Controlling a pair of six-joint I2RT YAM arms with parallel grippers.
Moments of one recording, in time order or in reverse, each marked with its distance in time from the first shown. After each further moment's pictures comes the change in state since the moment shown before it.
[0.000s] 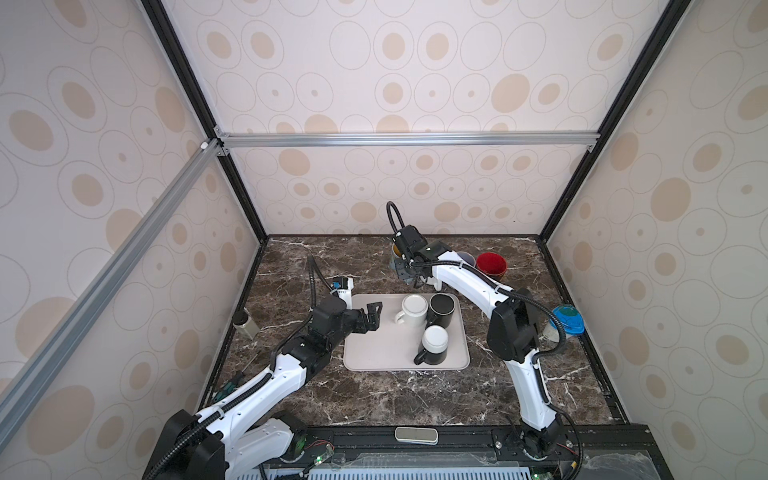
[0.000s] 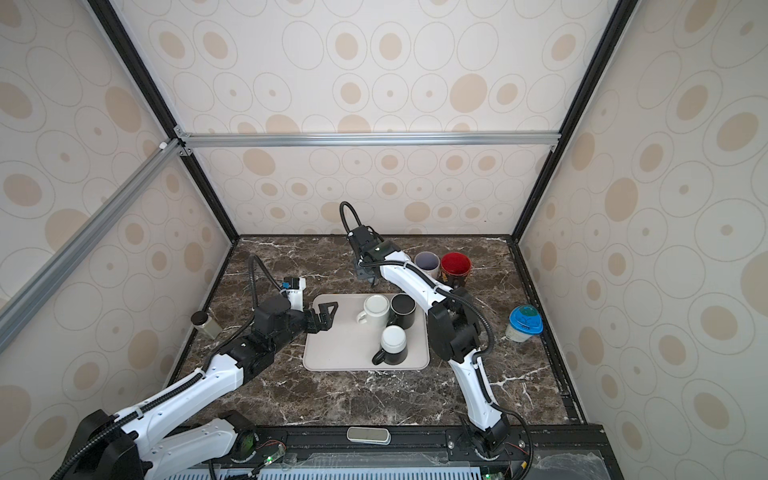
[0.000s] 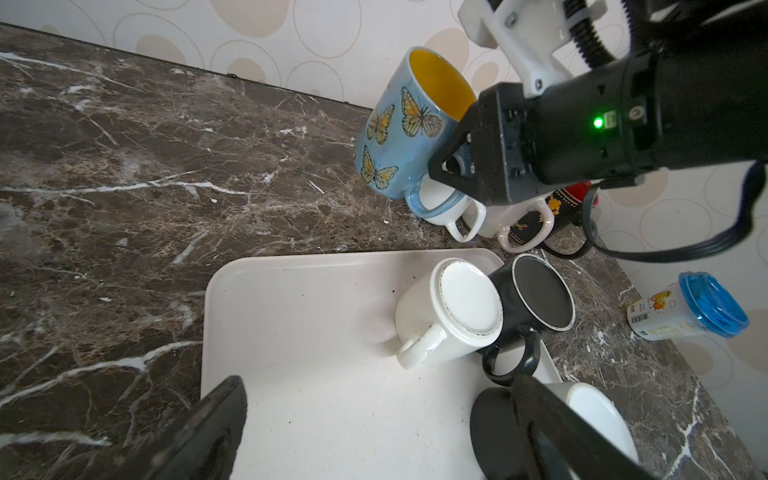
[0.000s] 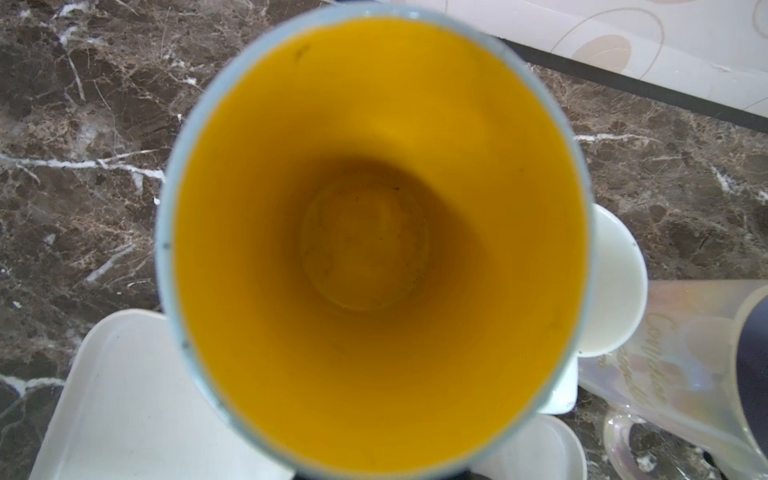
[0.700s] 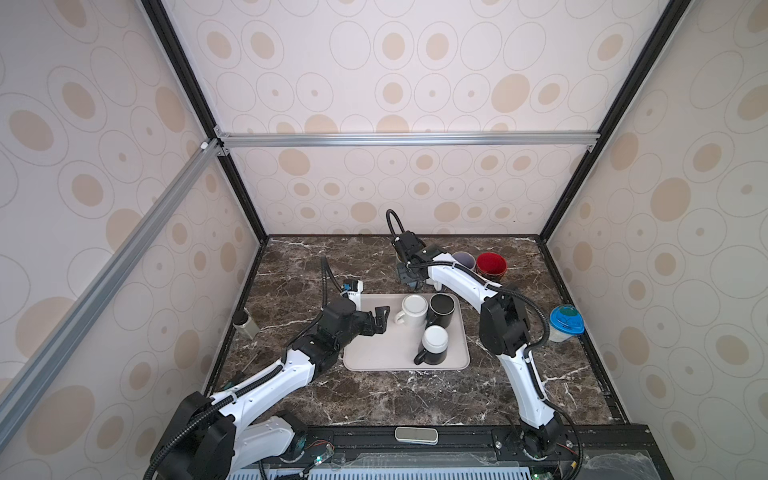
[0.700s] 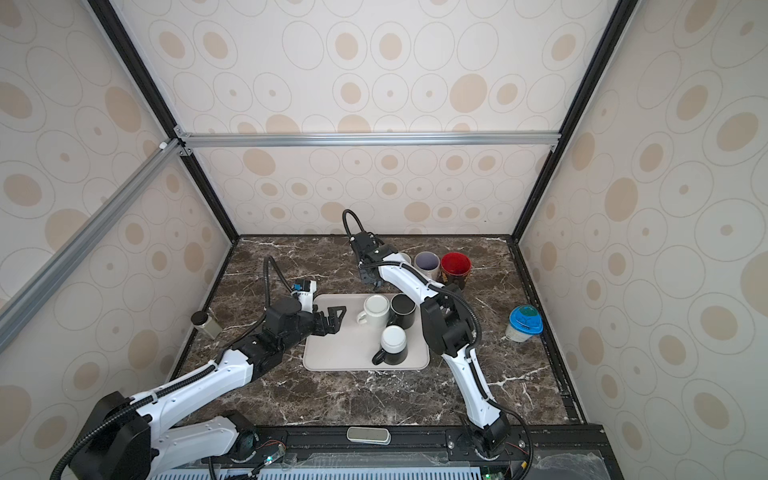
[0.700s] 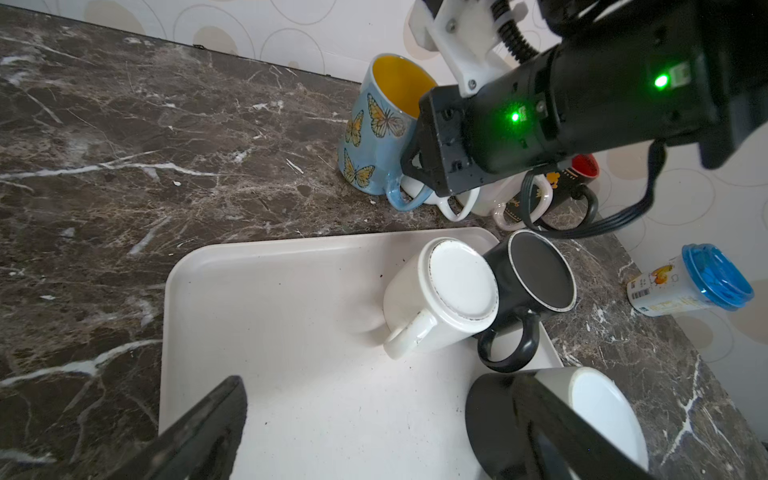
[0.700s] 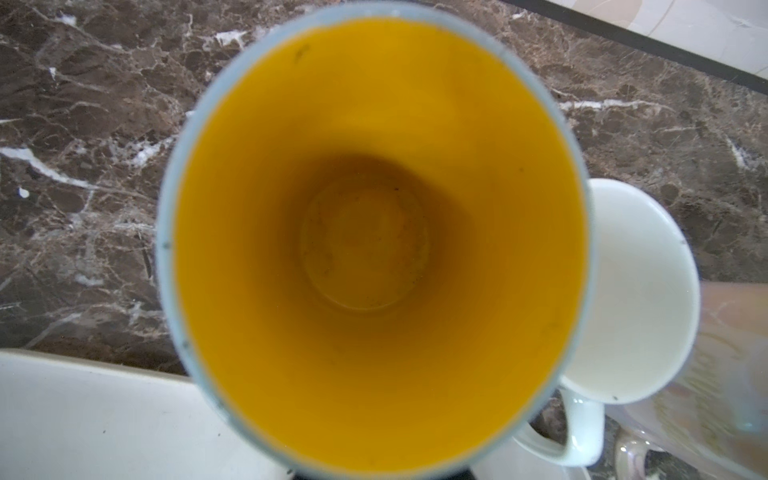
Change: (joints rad) left arm -0.047 0.089 0.000 0.050 -0.002 0.002; right arm -0.019 0.089 0.015 -0.004 0.037 -0.001
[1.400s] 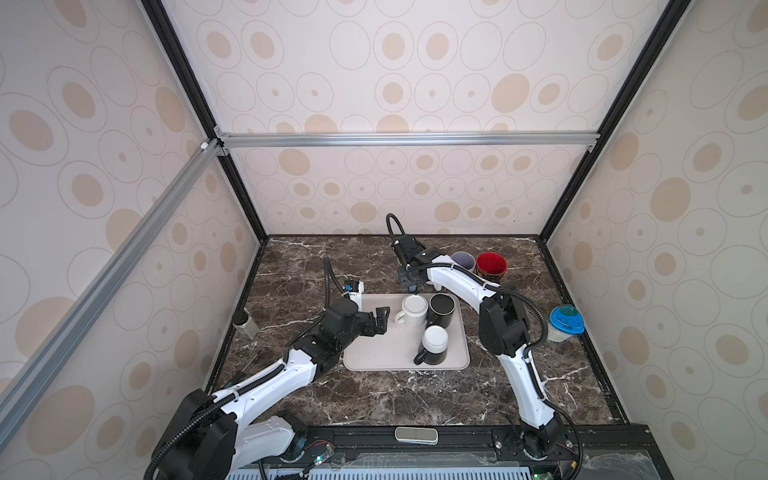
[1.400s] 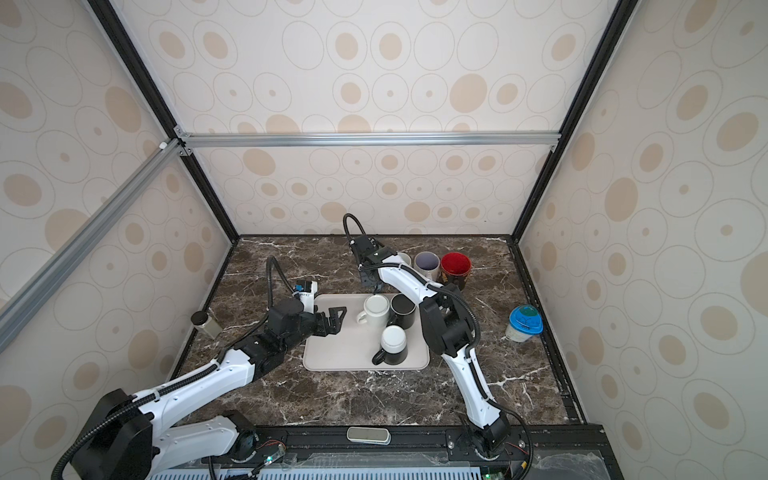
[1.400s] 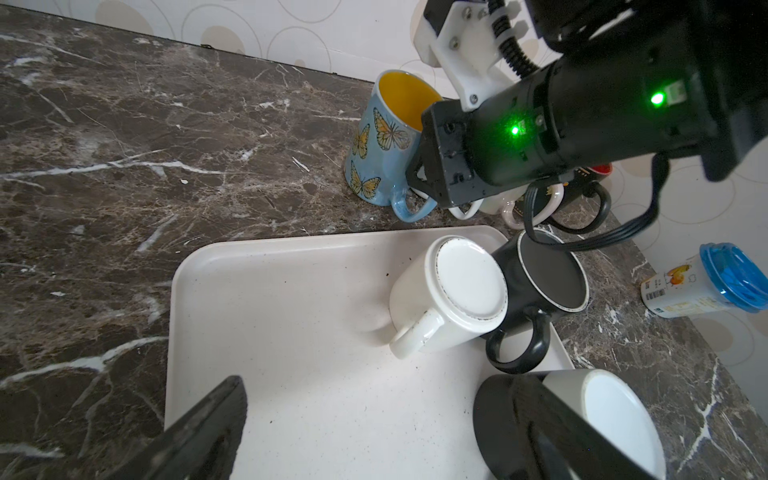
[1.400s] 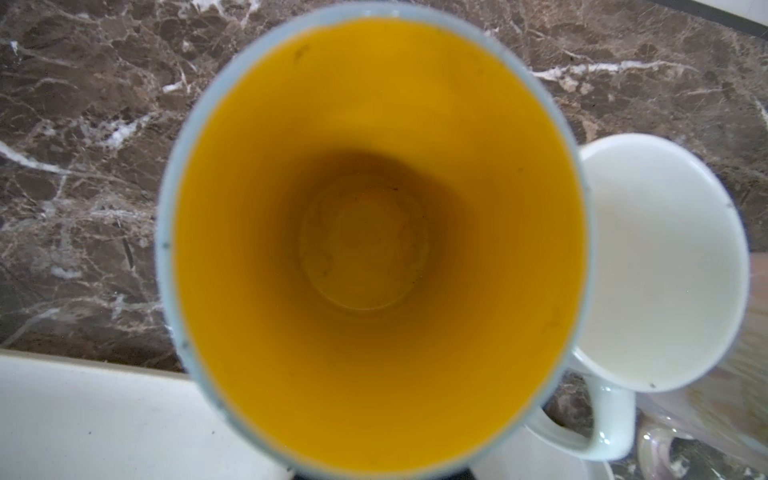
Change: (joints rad) left arm -0.012 0.003 0.000 0.001 -0.035 0.002; right arm 0.000 0.002 -0.034 0.001 -0.010 0.048
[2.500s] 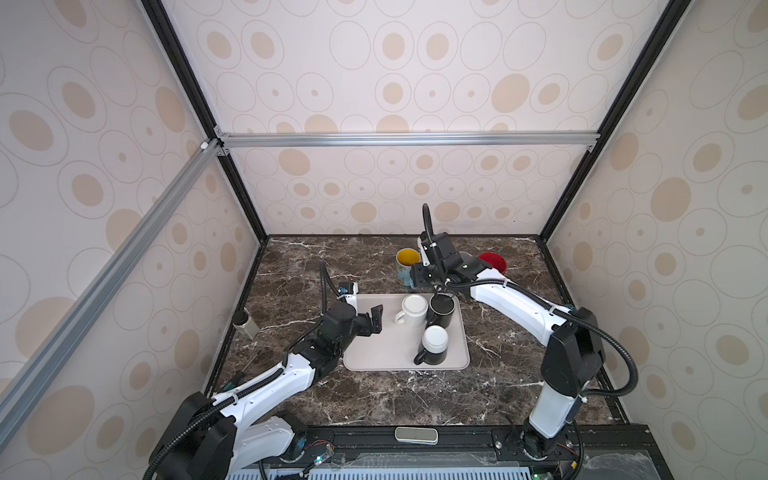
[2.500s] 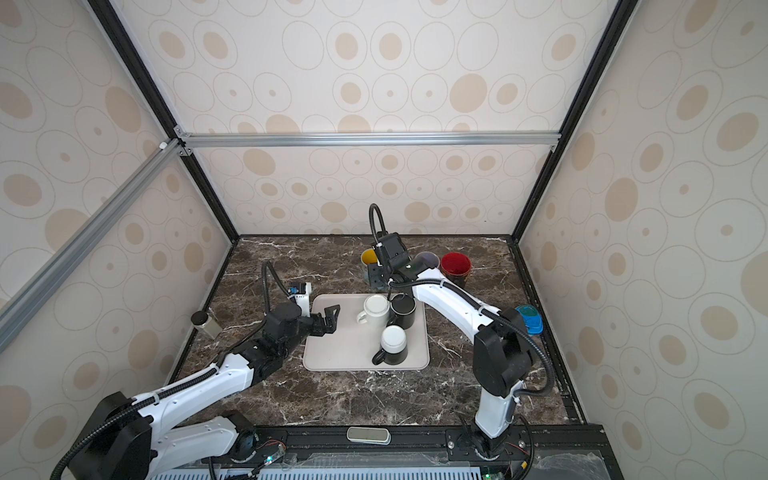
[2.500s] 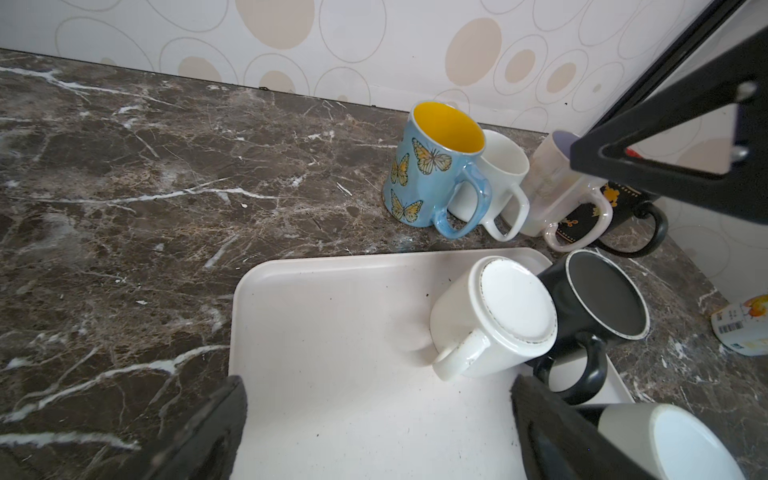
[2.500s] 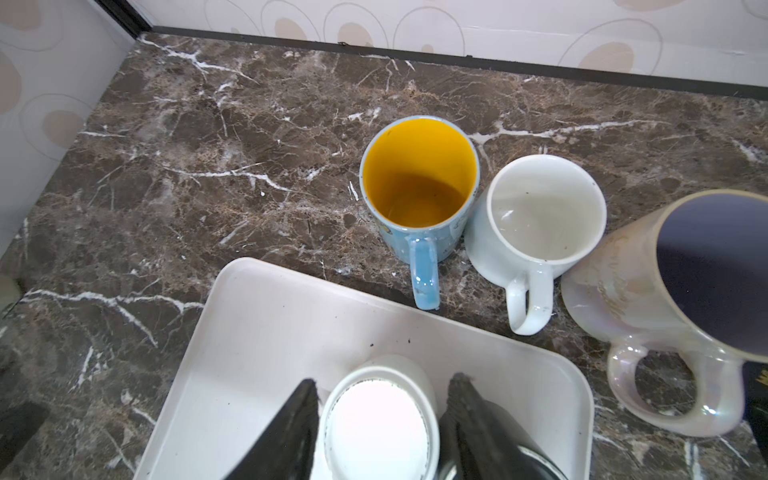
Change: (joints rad) left arm 0.000 -0.019 -0.050 0.053 -0.117 0.052; right arm 0.002 -0.575 -0.573 0.309 -0.192 -0.021
